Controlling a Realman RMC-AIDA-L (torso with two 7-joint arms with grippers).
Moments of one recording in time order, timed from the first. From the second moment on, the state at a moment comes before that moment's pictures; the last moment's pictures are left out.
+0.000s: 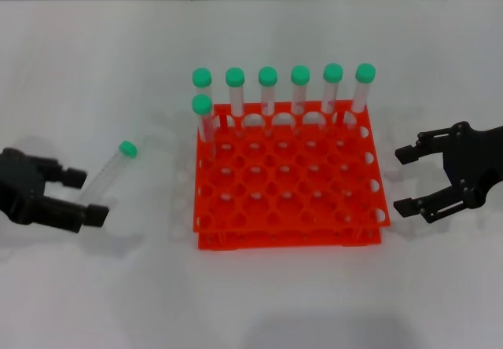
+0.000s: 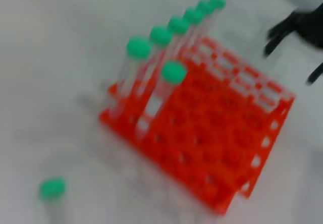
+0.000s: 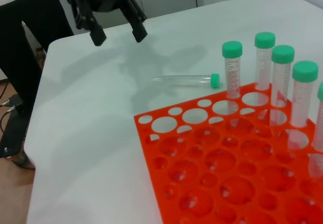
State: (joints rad) left arm -0.42 -1.98 0.78 1.24 2.27 1.94 -1.99; right arm 0.55 1.91 -1.16 -0.91 -1.96 -1.59 1.57
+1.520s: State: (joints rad) left arm -0.60 -2.04 0.96 1.06 2.77 1.62 -2.34; right arm 0.55 1.95 -1.16 -0.90 -1.96 -1.55 1.54
